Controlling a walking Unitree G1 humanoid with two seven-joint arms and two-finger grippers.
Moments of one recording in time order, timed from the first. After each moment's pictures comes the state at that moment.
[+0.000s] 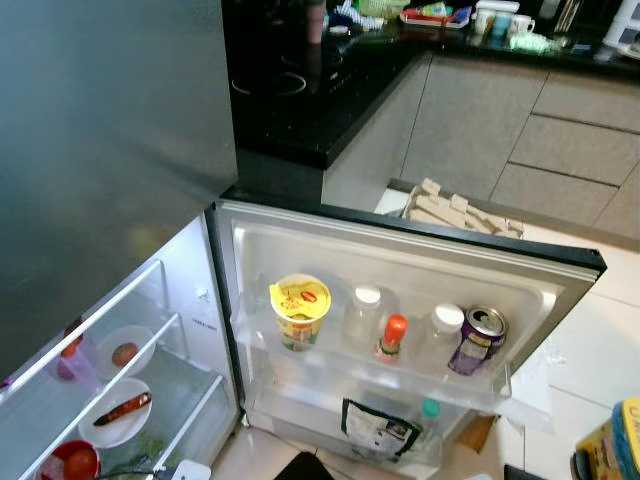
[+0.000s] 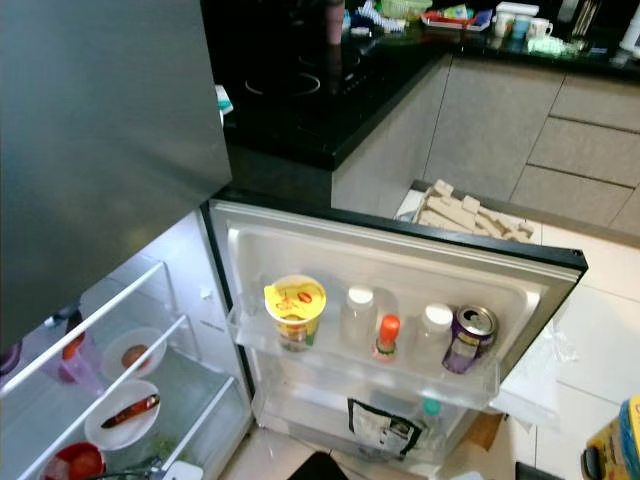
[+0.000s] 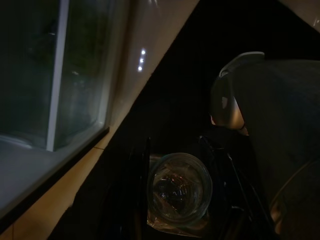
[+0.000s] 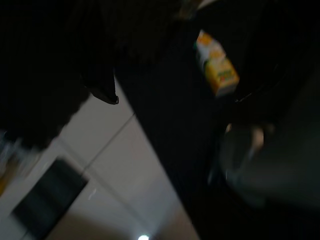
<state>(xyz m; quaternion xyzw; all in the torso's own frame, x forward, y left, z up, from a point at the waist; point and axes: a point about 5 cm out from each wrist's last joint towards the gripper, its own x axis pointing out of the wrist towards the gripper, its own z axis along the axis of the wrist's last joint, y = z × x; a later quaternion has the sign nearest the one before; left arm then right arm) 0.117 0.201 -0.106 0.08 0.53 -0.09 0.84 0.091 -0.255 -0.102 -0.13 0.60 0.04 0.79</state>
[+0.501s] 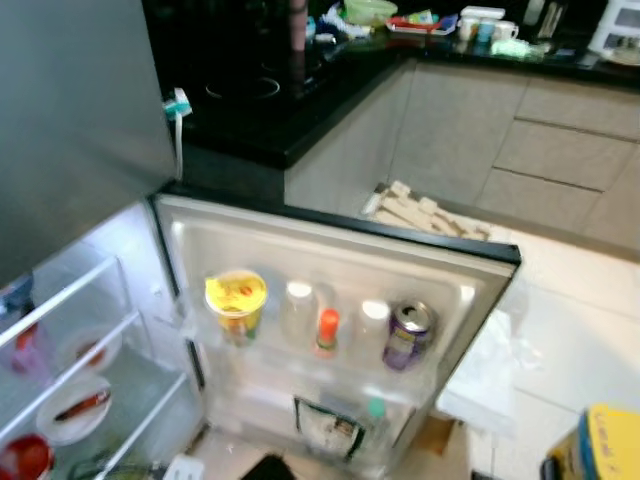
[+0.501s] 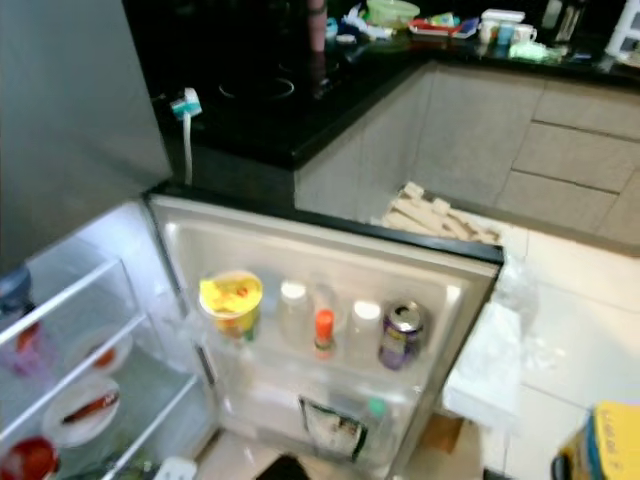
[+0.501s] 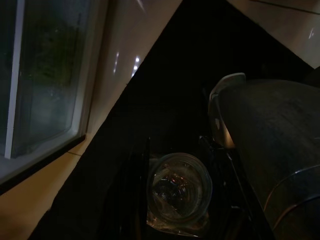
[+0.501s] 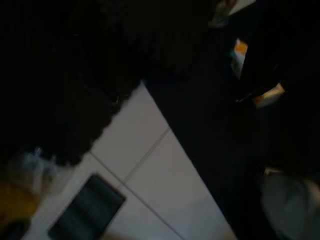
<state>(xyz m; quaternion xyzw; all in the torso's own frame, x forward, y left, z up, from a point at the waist) 0.118 0.205 -0.105 0.08 0.53 -0.08 0.84 0.088 -0.263 -0.101 -0.13 0.61 0.03 0.78</state>
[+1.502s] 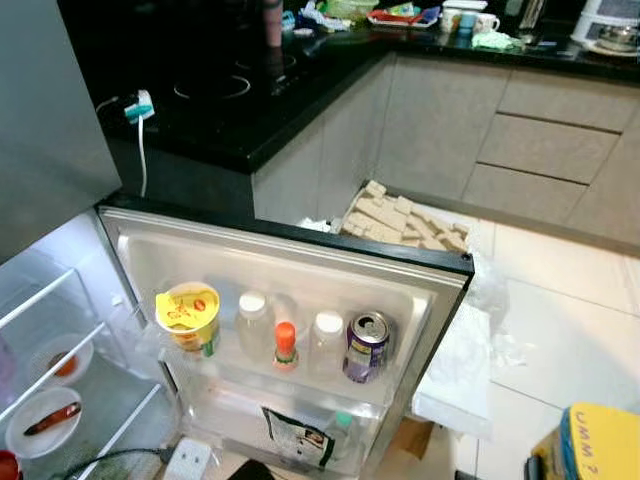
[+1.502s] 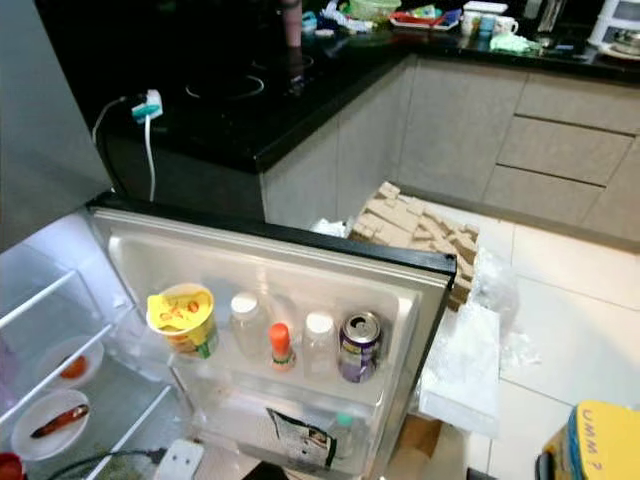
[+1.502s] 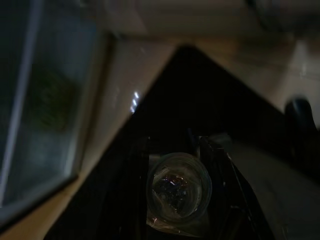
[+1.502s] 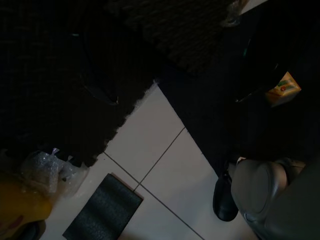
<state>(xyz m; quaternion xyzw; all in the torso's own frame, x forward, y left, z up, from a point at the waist) 0.156 0.214 -0.088 0.09 0.44 -0.04 0.89 0.091 -0.261 -0.100 -0.14 0.59 0.04 0.79</state>
